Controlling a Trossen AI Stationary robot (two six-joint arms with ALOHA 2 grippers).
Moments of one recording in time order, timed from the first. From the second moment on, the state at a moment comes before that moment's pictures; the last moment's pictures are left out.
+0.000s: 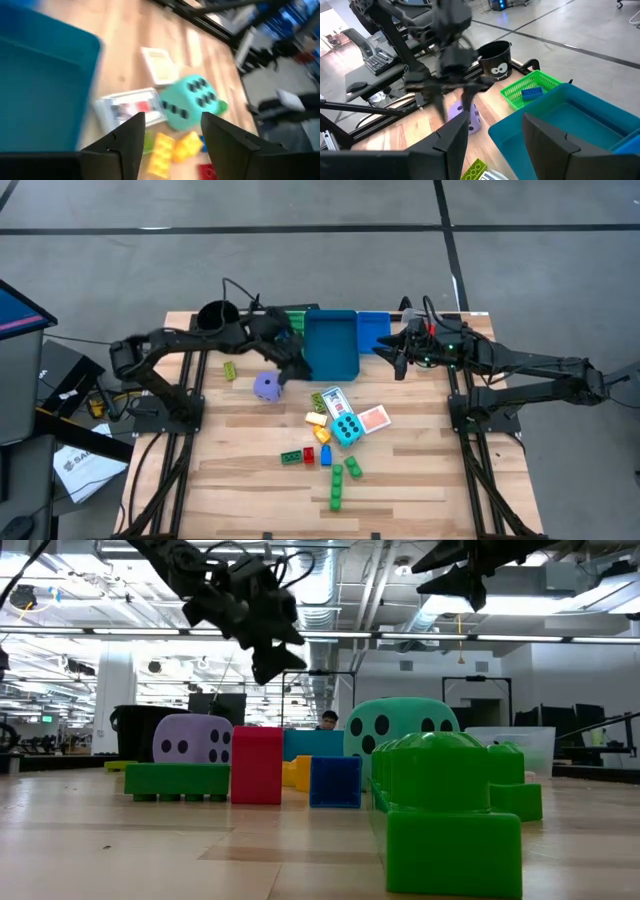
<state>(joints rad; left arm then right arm) 0.42 1.55 0.98 -0.14 0.68 -0.11 -0.22 0.90 0.80 -0.15 0.11 0.36</state>
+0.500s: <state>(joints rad) 0.19 1.55 0.98 -0.14 0.44 0.24 -0.22 0.90 0.80 -0.17 0.11 0.39</state>
